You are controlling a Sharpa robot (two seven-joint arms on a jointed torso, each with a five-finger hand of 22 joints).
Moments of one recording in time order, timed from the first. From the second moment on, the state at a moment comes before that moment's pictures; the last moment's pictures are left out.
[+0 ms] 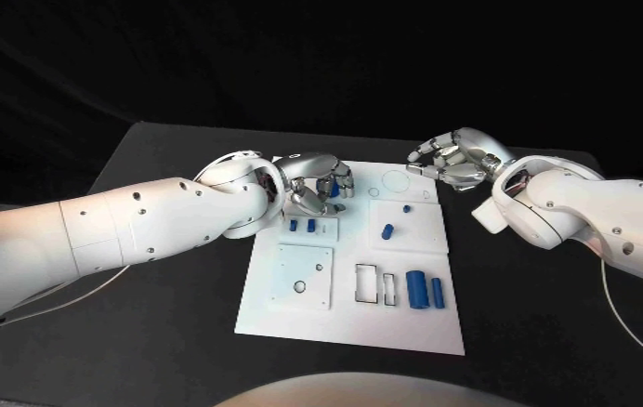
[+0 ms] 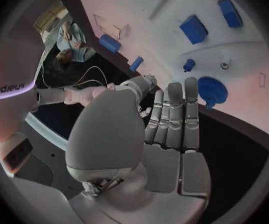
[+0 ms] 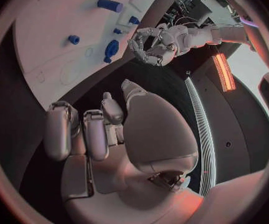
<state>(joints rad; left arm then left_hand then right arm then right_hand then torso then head) 1.23 -0.67 -0.11 1.43 -1.33 -0.21 0.14 1.47 -0.25 0.44 0.17 0.39 0.72 0.19 0.56 0.33 0.80 0.13 0.59 0.22 1.06 0.06 1.01 0.69 0.17 0.90 0.16 0.86 0.78 1.30 -0.91 -0.16 1.53 -0.77 -0.35 0.06 1.36 -0.09 0.18 0.29 0.21 0.82 0.17 0.23 0.52 1.23 0.09 1.23 1.16 1.47 0.01 1.47 1.31 0.05 1.43 0.11 1.34 1.31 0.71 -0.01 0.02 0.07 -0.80</state>
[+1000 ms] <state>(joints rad) 1.23 -0.61 -0.11 1.34 -1.64 -0.14 0.08 1.48 -0.23 0.41 0.20 0.29 0.80 0.17 0.48 0.24 0.88 0.12 0.53 0.12 1.22 0.05 1.25 0.77 0.17 1.02 0.15 1.01 0.93 1.29 -0.91 -0.16 1.53 -0.77 -0.35 0.06 1.36 -0.09 0.18 0.29 0.21 0.82 0.17 0.23 0.52 1.23 0.08 1.23 1.16 1.47 0.01 1.47 1.31 0.05 1.43 0.11 1.34 1.31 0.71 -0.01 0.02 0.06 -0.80</state>
